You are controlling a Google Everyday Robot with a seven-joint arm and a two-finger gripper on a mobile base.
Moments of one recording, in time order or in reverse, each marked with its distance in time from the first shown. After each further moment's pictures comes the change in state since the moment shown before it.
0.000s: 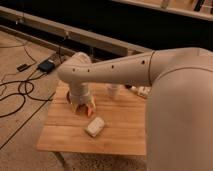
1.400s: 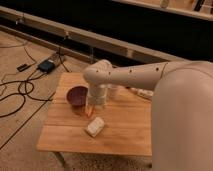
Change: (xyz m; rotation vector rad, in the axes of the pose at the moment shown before) arm -0.023 -0.067 0.068 -0.108 0.089 0.024
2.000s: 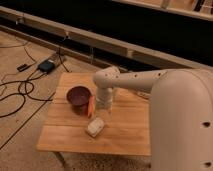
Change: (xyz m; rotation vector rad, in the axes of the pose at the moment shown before) arm 0.004 -0.030 0.046 -0.034 0.117 -0.016
